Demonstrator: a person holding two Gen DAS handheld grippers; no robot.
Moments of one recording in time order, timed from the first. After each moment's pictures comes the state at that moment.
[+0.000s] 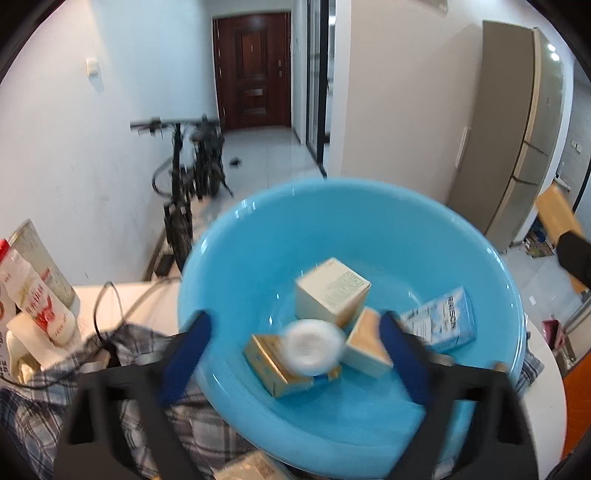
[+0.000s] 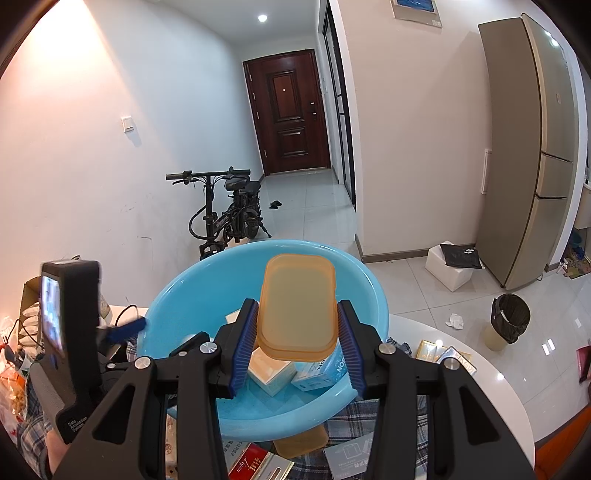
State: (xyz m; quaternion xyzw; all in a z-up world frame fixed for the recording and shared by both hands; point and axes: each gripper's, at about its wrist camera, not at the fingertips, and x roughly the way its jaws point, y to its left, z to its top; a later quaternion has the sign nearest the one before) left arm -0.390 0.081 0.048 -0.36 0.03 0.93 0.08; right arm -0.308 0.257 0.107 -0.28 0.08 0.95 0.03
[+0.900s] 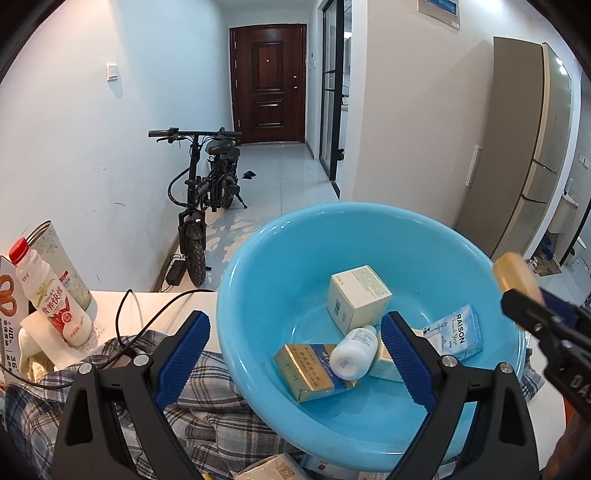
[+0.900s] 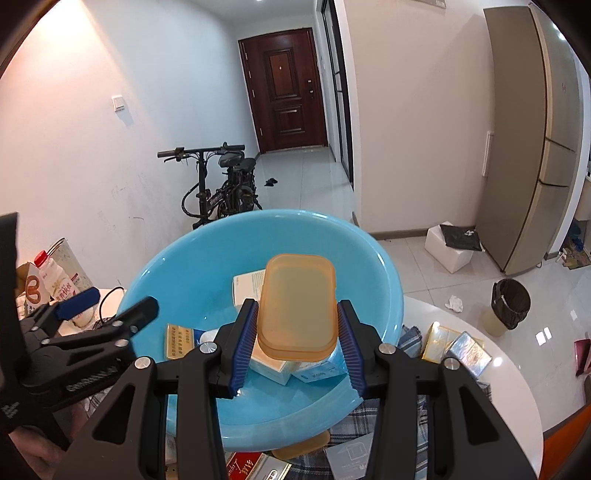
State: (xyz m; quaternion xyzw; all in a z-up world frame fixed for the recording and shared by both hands) left arm -0.389 0.058 0.062 -0.35 0.02 0.93 0.07; right arm -0.334 0.257 0.072 -0.33 0.09 0.94 0.04
